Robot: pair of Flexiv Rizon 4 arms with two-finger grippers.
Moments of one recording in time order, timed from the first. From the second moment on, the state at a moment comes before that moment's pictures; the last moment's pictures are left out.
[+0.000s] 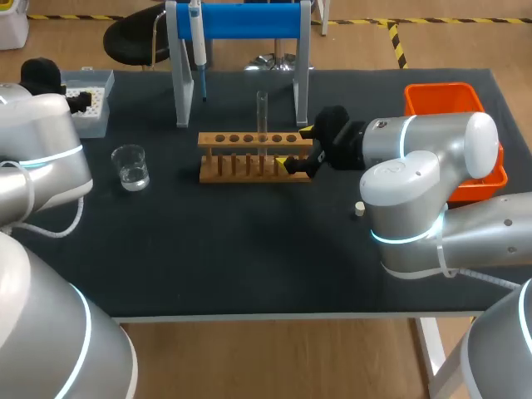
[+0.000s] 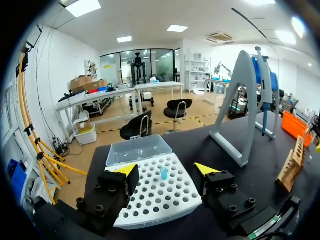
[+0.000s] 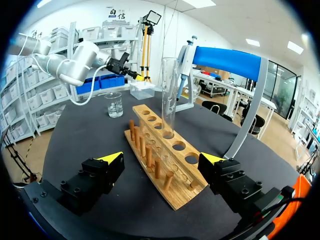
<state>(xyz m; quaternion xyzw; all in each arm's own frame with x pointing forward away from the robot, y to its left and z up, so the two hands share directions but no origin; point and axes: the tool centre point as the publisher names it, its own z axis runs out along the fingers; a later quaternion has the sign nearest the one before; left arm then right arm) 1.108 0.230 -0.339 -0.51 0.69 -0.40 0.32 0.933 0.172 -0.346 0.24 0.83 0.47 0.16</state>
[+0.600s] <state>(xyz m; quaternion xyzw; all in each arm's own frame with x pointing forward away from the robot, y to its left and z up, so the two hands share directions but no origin) 1.124 0.230 -0.352 -0.51 0.68 -0.41 0.32 0.933 0.172 -0.346 0.24 0.83 0.47 0.16</state>
